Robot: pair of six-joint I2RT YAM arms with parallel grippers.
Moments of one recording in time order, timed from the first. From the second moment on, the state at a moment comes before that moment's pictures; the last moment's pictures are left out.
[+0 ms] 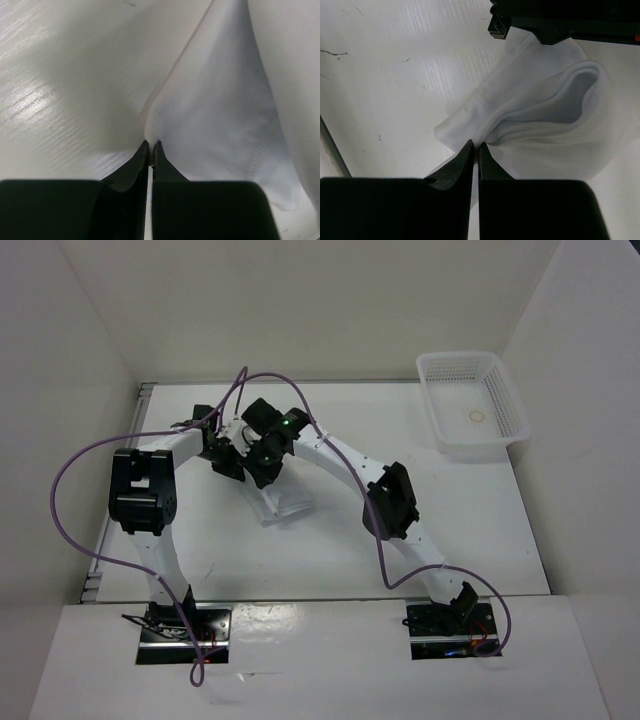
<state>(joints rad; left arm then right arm) -0.03 1.98 1.34 -0.58 0.48 0.36 0.86 2.43 2.42 -1.04 -0.36 -0.28</state>
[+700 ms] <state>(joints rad) -0.03 1.98 1.34 -0.58 0.49 0.36 0.89 2.47 2.49 -1.07 -0.36 -0.28</state>
